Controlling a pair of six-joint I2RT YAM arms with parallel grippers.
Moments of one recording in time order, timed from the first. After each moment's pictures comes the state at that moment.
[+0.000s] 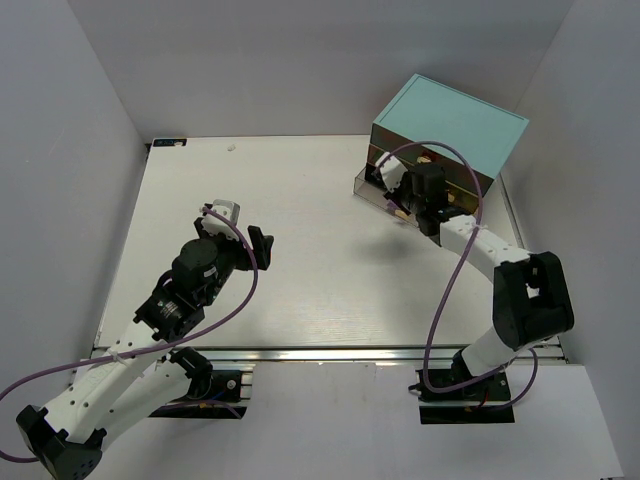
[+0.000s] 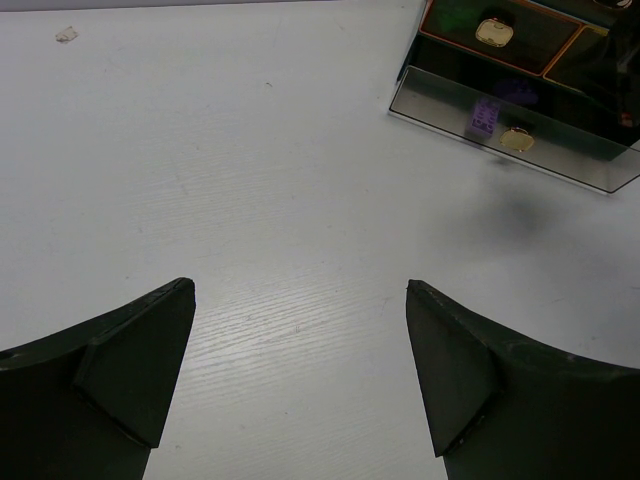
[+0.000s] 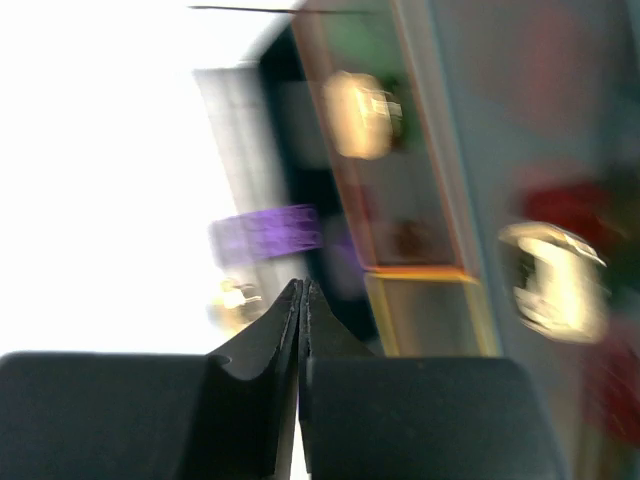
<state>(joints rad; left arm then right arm) -0.65 0.69 0.70 -0.21 -0.31 -0.22 0.35 1.57 1.01 0.12 0.06 -0.64</state>
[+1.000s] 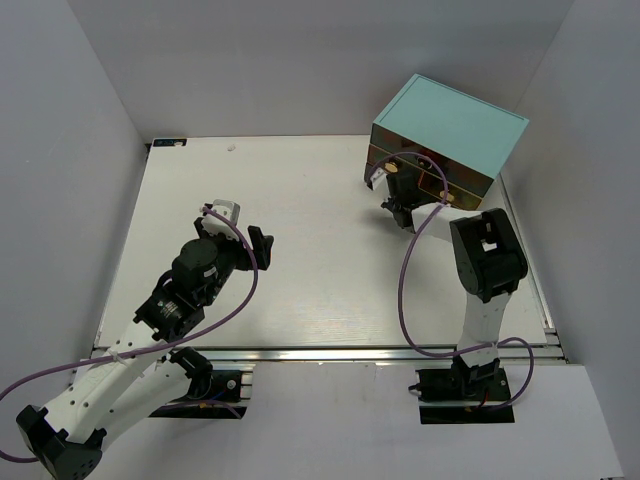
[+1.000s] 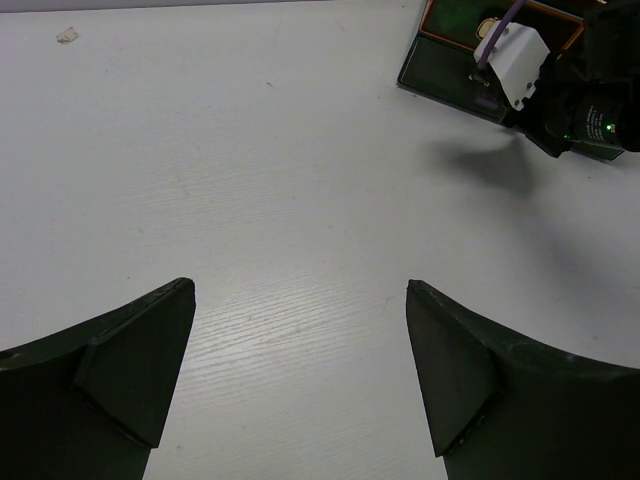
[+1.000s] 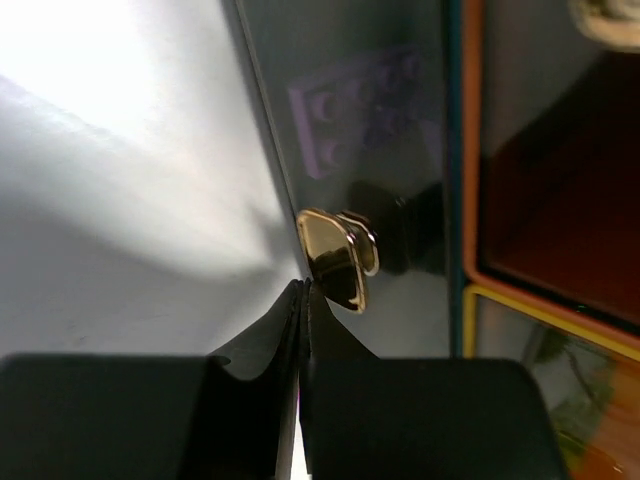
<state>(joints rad) -0.65 0.69 0.70 -0.21 -0.31 -0.22 0.36 1.95 1.18 0.00 0.39 -0.72</state>
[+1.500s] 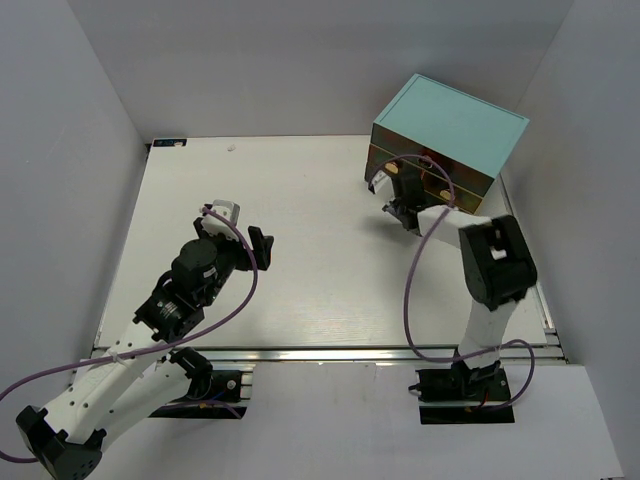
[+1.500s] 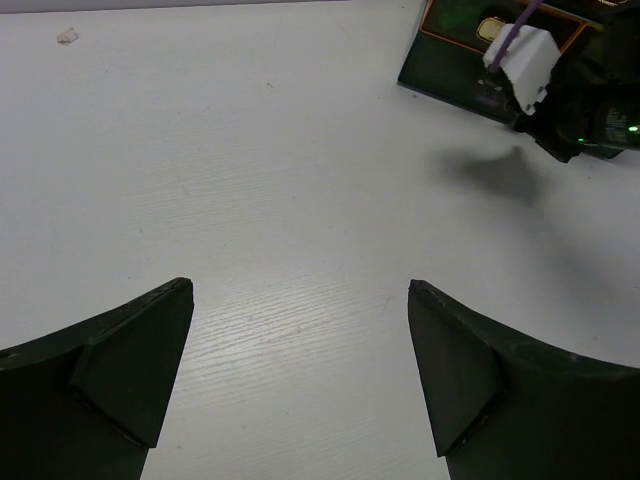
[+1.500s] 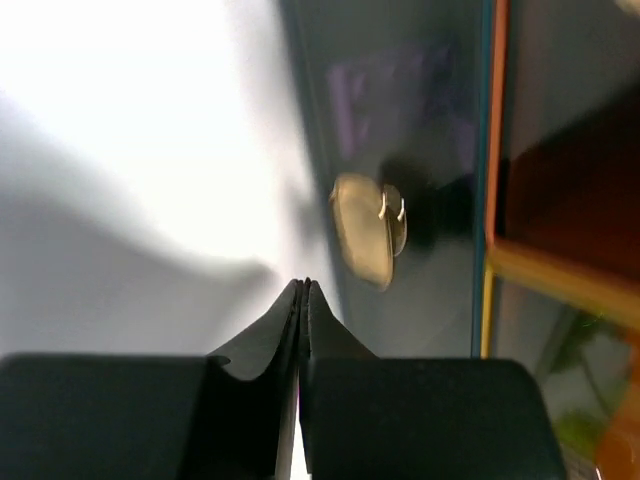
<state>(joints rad) -0.65 0.69 0.70 -0.21 -0.31 -0.22 0.36 1.93 1.15 0.00 0.35 -0.72</state>
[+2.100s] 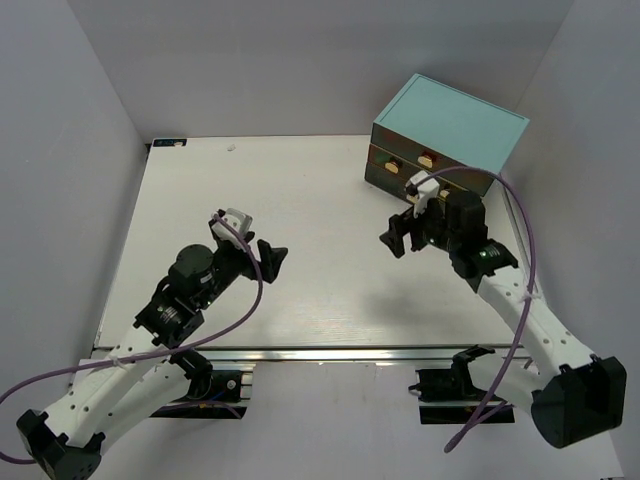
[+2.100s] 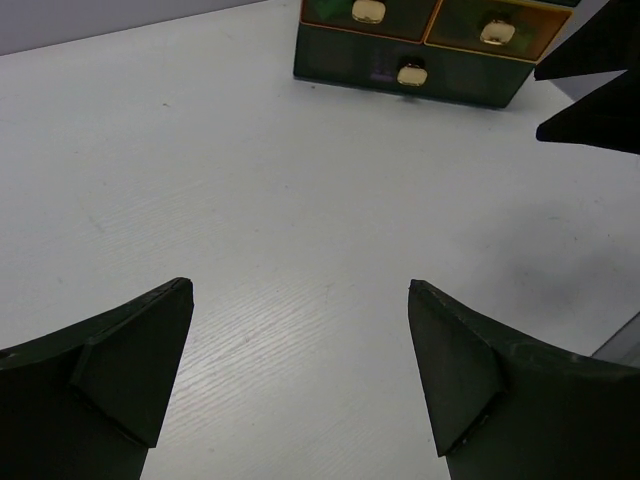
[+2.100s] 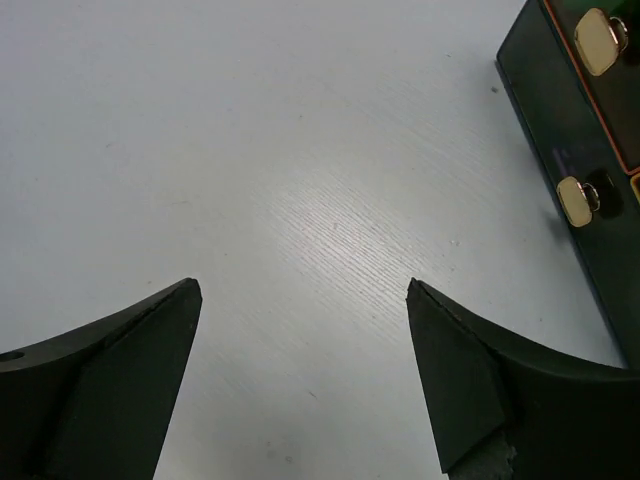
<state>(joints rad) -0.65 0.65 0.65 -0.13 -0.07 -0.14 0.35 1.06 0.86 -0.25 -0.36 -0.15</state>
